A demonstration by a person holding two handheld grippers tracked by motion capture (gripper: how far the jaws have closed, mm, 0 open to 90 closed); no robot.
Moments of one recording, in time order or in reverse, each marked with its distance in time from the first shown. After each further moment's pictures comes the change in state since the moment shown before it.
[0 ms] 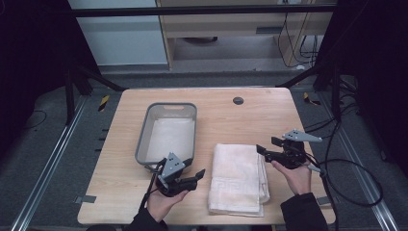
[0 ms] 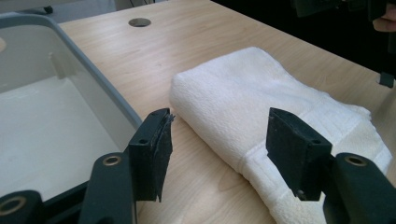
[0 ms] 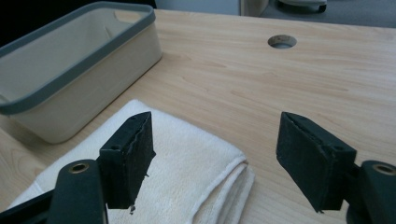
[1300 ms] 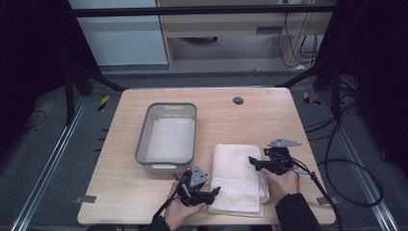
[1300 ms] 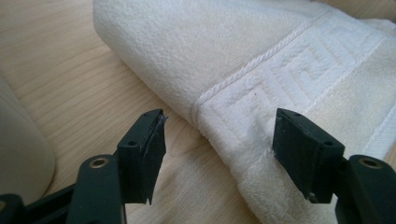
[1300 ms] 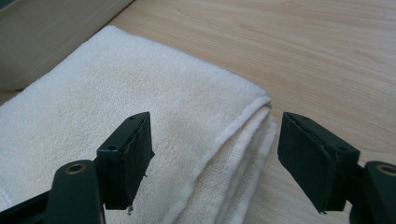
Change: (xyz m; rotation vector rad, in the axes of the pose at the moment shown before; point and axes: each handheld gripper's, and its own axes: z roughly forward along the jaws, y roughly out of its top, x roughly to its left) left arm -0.029 -0.034 0.055 0.194 -0.051 0.040; right arm 0.006 -0.033 0.039 0.180 -0.026 -0.010
